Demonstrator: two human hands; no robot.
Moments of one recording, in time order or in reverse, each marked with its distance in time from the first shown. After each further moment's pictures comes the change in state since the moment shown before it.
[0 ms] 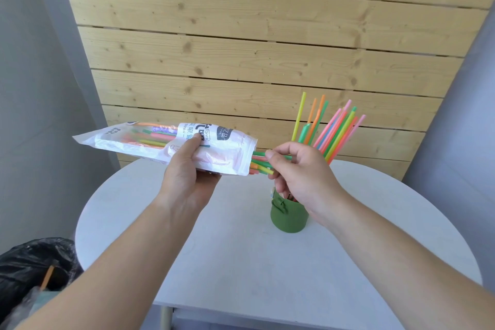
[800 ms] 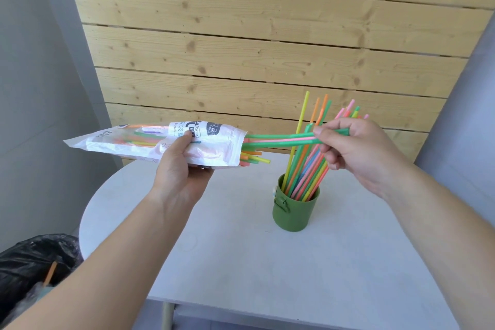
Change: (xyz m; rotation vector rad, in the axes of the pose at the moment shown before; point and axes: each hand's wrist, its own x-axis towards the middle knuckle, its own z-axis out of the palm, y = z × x) left_hand 0.003 0.012 -0.004 -0.040 0.053 0.041; right_hand 0.017 -0.024 -0.069 -0.028 0.069 -0.055
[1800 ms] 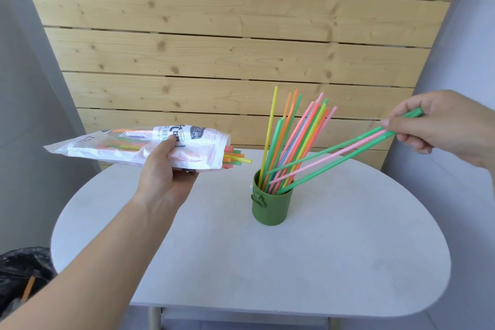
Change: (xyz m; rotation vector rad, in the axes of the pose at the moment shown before) left_hand -0.001 -0.018 0.006 0.046 0.020 -0.020; right_hand -0.016 -0.025 -0.138 -0.494 0.087 0.089
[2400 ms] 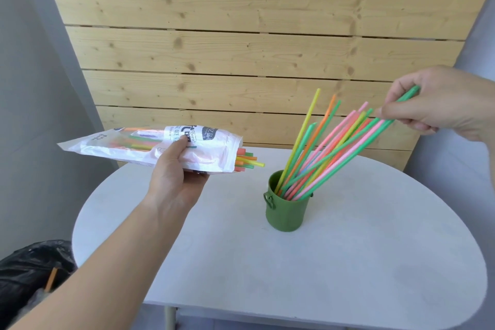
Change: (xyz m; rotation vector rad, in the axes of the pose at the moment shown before) left_hand 0.003 0.006 -0.011 0.028 0.000 0.007; right_hand 0.031 -0.037 0.026 -0.087 -0.048 -0.033
